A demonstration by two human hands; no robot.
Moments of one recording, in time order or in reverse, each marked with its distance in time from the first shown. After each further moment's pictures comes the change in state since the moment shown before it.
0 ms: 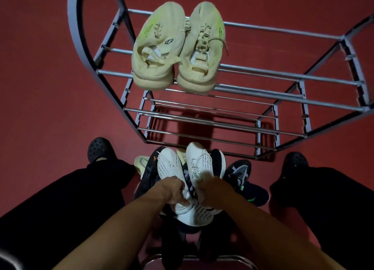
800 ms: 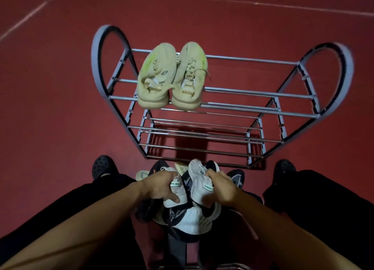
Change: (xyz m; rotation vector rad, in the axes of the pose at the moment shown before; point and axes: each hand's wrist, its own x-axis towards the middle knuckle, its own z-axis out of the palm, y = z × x) left_hand -0.070 -0.013 -0.070 -0.160 0.166 0.213; right_hand -0.063 0.011 -0.059 0.466 0.230 0.081
